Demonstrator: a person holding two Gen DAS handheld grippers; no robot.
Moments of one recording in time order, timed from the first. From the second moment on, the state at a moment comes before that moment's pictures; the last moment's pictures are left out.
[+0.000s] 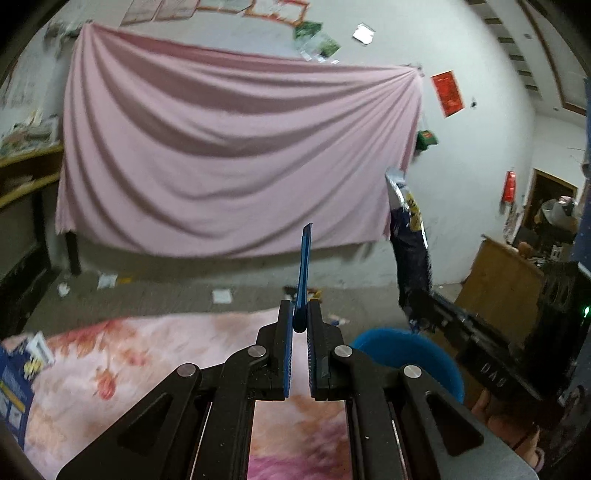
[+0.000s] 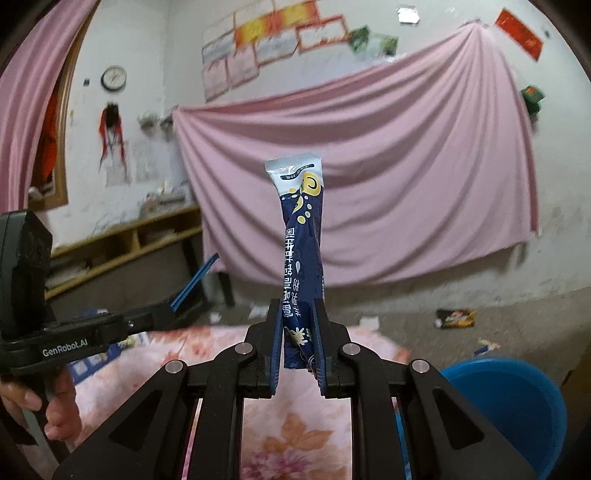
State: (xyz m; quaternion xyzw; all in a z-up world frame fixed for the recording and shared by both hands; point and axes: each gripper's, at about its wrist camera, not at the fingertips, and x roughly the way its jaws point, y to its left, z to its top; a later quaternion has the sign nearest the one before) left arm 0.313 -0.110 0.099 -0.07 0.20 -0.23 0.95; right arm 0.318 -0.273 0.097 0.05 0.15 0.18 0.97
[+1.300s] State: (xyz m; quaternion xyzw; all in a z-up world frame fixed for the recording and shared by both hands) left arm 0.316 -0.293 0.071 0.00 0.28 -0.35 0.89; right arm 0.289 -0.434 0.071 0.14 0.20 -0.01 0.97
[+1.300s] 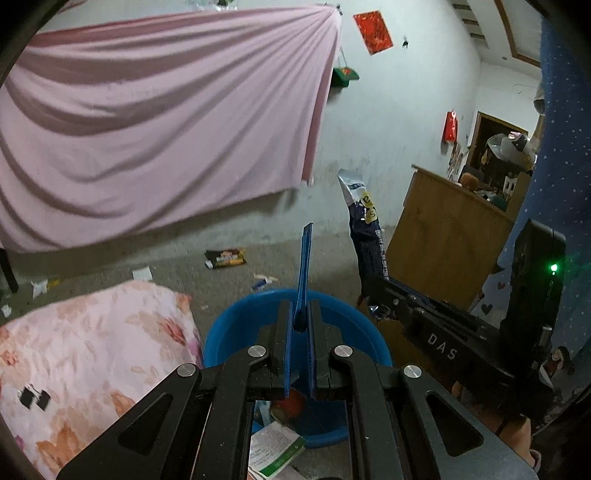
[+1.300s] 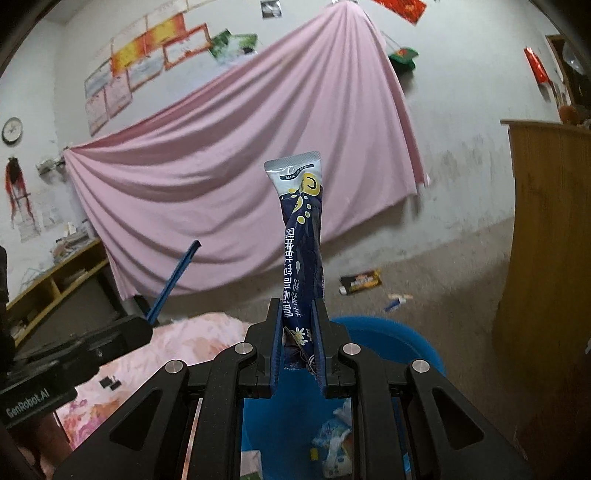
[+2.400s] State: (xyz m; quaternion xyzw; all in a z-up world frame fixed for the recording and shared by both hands) left arm 0.333 -0.296 0.049 0.01 0.35 -0.31 0.88; right arm 0.306 -0.446 0.050 0.17 0.28 -0.01 0.94
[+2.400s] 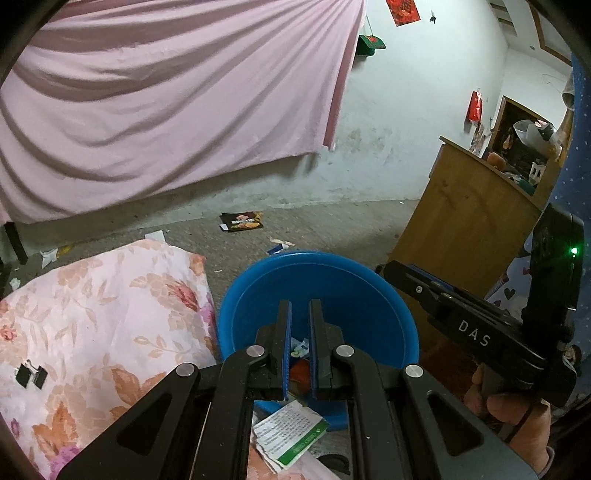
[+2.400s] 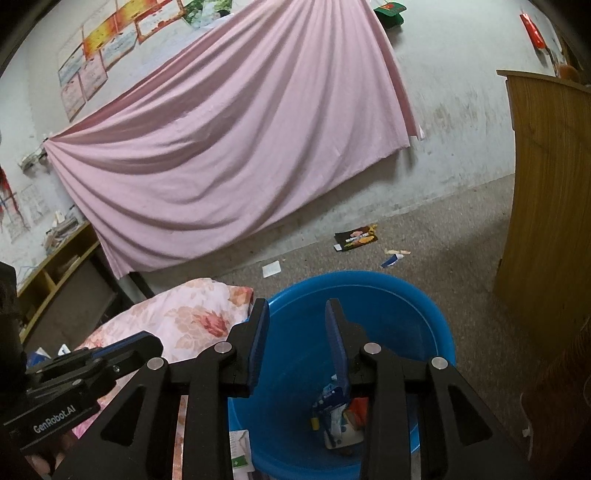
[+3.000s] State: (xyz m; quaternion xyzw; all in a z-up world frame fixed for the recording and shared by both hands) left arm 0.318 -0.260 0.077 0.04 0.31 -0.26 0.91; right arm 0.312 -0.428 0.063 0.16 0.26 0.00 0.95
